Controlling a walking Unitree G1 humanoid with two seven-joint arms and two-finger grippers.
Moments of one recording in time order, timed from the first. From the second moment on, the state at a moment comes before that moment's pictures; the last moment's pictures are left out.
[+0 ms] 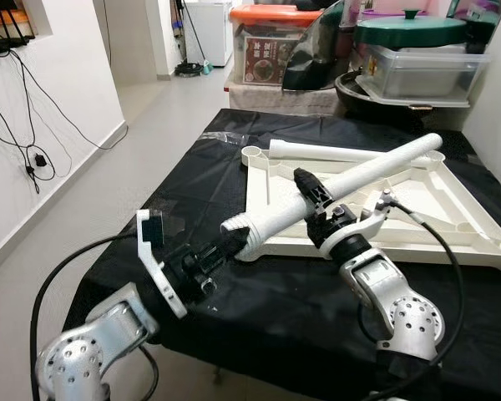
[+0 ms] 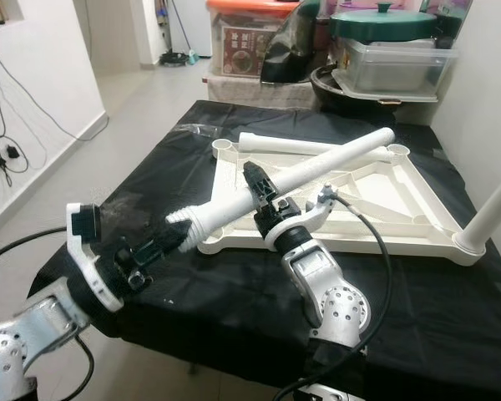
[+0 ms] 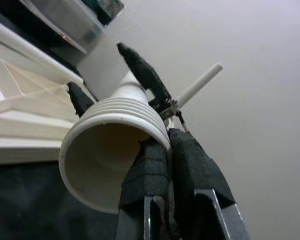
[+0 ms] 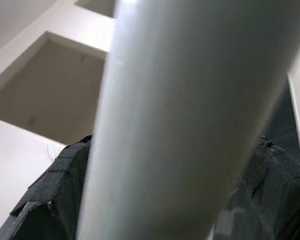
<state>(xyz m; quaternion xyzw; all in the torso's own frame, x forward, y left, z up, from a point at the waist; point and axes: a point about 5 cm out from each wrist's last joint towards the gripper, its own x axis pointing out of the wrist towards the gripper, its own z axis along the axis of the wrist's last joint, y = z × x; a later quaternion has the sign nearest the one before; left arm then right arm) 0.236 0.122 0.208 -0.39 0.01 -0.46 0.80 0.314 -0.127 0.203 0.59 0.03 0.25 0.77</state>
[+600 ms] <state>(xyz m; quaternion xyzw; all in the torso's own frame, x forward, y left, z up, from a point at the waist) 0.225 0.124 0.202 -0.41 0.04 -0.46 0.79 0.311 -0.124 0.203 0.62 0.05 0.30 0.73</state>
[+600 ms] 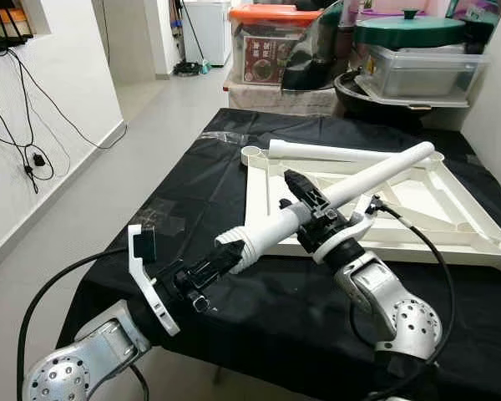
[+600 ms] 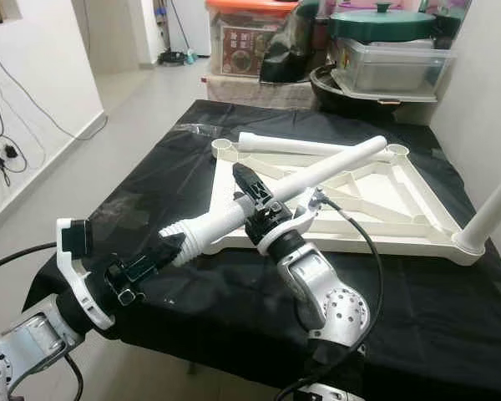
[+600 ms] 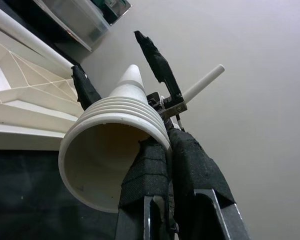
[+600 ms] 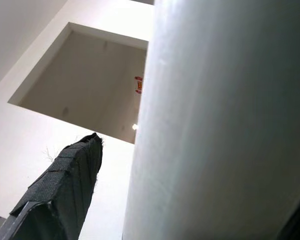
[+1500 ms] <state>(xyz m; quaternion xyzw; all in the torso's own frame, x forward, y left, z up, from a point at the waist) 0.217 0.128 0.194 -0.42 0.06 -0.45 0.78 0.314 -0.127 0.194 0.63 0.06 0.30 0.71</state>
